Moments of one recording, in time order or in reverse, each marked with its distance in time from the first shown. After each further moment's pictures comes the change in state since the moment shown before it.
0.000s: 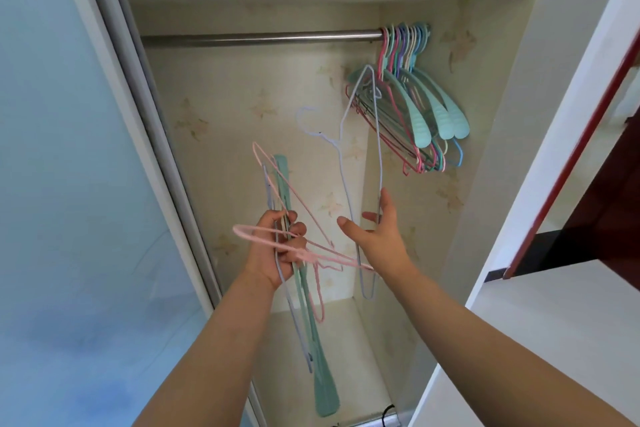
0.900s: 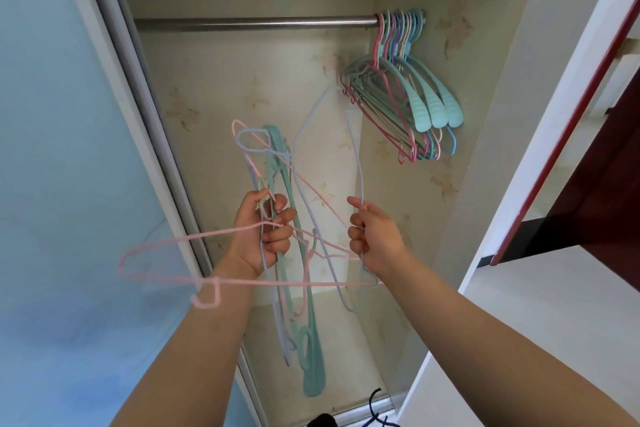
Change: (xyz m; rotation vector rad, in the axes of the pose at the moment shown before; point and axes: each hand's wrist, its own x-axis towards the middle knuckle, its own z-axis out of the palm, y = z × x) left_hand -0.011 0.025 0.000 0.227 -0.112 -0.068; right_hand -0.002 -0.004 0.010 0.593 0.013 0.427
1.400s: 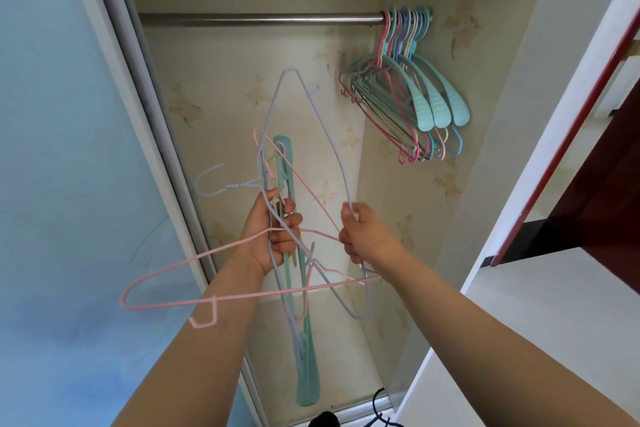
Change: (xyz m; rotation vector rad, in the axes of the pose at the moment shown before) left_hand 0.009 -0.006 -0.001 -0.005 0.164 -0.042; right_hand -0.017 -0.004 0.010 -0.685 -0.195 -0.124
